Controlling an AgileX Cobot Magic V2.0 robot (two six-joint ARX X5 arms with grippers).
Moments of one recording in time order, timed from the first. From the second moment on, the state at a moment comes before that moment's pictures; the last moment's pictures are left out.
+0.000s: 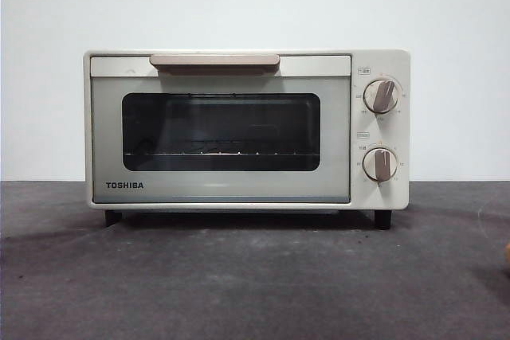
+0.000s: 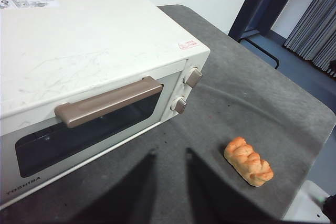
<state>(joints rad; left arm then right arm) -0.40 0.75 0.96 -0.55 0.45 -0.13 0.15 0.56 0.92 -0.77 -0.53 0.07</state>
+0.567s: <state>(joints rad) -0.40 0.75 0.96 -0.55 0.45 -0.12 0.15 0.57 0.92 -0.87 -0.51 0.11</state>
